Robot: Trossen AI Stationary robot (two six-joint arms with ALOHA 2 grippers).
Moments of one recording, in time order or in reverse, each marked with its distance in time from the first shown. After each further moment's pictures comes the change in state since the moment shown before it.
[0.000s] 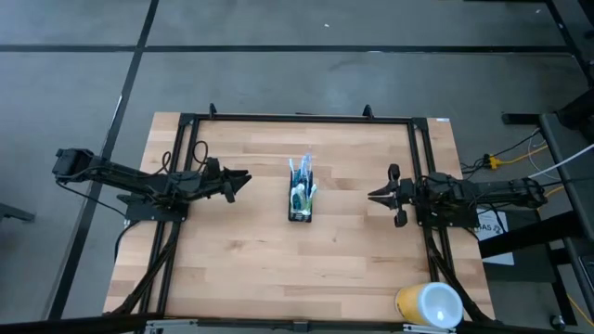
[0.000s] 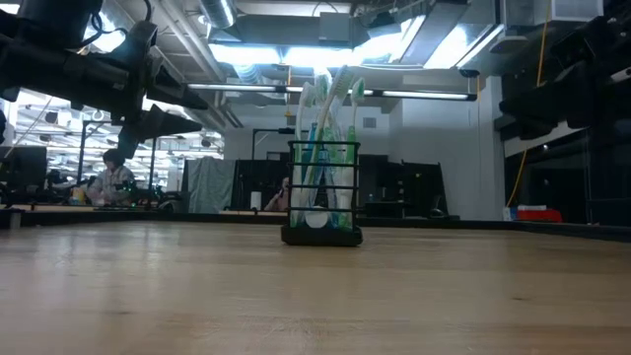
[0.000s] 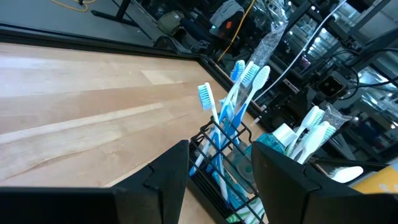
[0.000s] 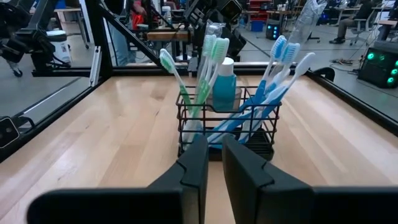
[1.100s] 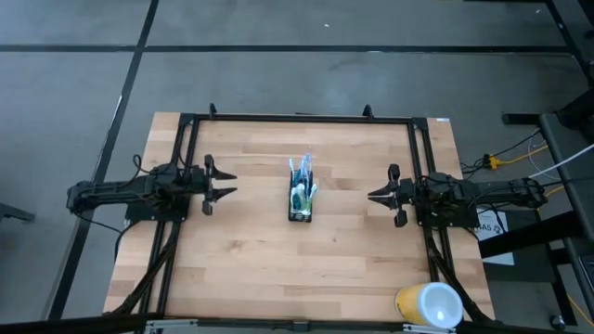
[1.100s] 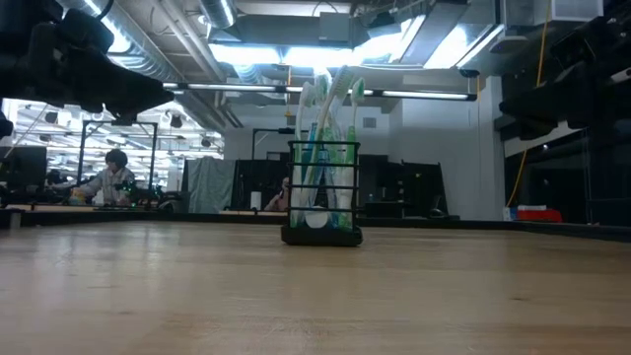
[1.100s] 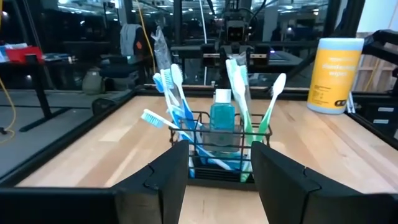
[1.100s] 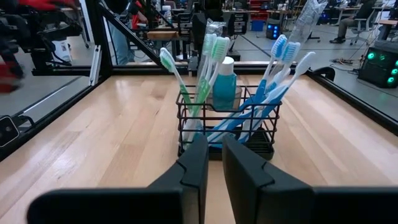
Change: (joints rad) left arm 0.191 -0.698 -0.079 -0.483 0.520 0.752; right arm 0.000 0.003 0.000 0.000 0.000 -0.005
